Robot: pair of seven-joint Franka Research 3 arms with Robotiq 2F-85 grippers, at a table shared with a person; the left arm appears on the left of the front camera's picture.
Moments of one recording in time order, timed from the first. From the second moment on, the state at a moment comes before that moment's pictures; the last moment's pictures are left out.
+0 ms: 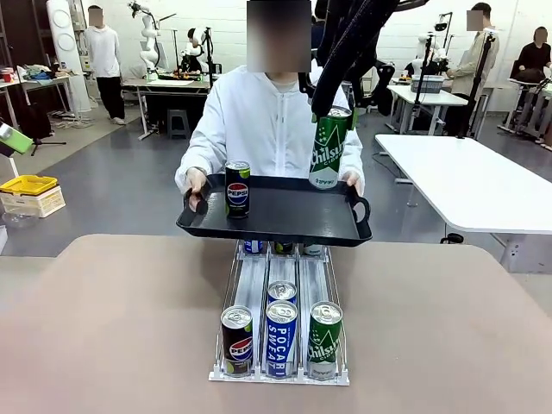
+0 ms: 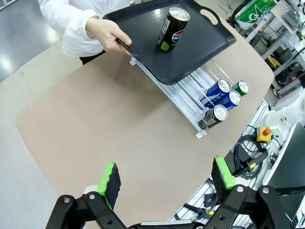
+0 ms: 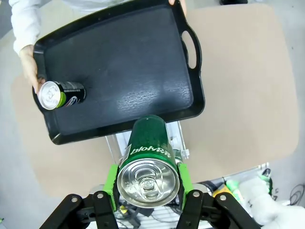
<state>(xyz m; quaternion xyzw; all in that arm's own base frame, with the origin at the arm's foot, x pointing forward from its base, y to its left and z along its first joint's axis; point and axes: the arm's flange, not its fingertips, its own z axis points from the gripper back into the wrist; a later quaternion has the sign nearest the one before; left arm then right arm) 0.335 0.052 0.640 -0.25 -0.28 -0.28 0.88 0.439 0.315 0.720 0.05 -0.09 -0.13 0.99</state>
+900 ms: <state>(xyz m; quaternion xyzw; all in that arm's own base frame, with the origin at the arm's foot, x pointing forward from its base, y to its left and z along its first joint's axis) 0.335 0.052 0.640 -0.25 -0.28 -0.28 0.88 0.455 0.311 0.714 0.05 -0.08 -0.11 0.99</state>
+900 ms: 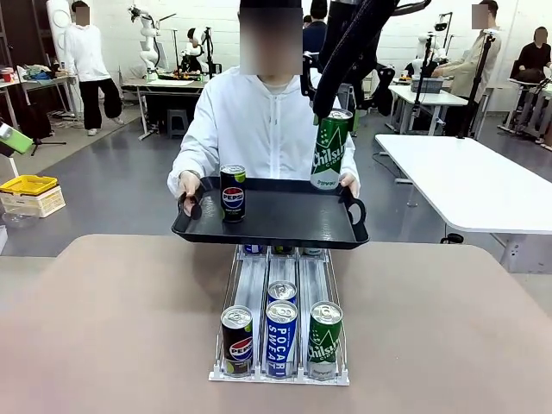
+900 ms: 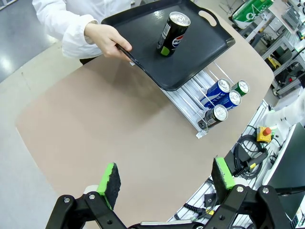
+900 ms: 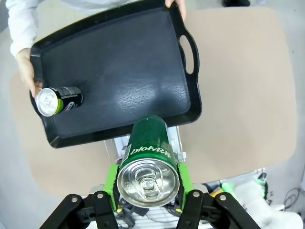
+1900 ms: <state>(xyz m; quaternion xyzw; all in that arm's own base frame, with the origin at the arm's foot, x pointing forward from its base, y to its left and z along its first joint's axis) 0.335 0.052 0.641 -0.25 -0.28 -0.28 0.88 0.561 0.337 0.633 0.02 -0.01 -0.08 1.00</state>
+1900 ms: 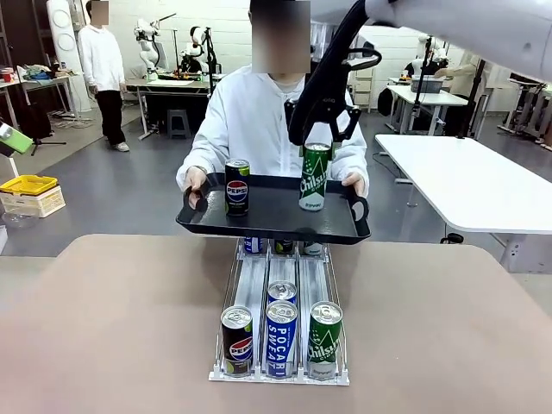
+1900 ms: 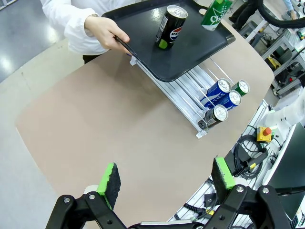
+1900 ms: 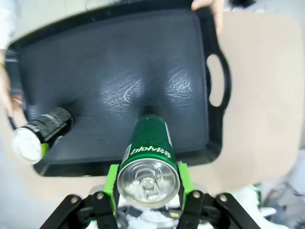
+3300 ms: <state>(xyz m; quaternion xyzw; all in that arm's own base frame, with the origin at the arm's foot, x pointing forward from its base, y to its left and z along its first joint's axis) 0.335 0.052 0.640 -0.25 -0.28 -0.28 0.88 0.552 0.328 0.644 0.00 0.02 -0.03 1.00</state>
